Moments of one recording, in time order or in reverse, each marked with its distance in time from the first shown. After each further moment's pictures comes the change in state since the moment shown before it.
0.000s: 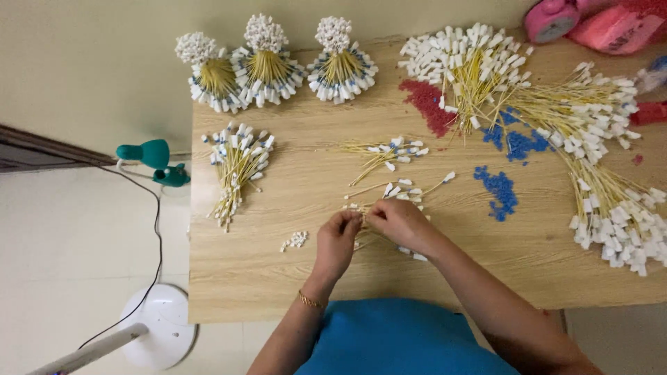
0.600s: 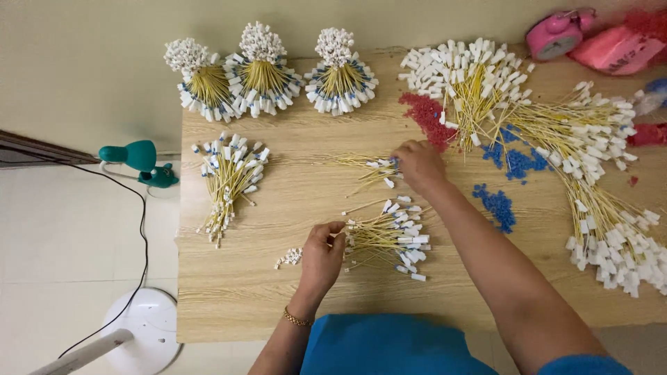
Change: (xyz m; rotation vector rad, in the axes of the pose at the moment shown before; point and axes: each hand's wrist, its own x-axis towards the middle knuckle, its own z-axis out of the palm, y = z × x) left_hand 0.006 0.043 -0.018 0.442 0.068 0.009; right_hand 0.121 0.074 -0.061 -0.540 0.185 -0.044
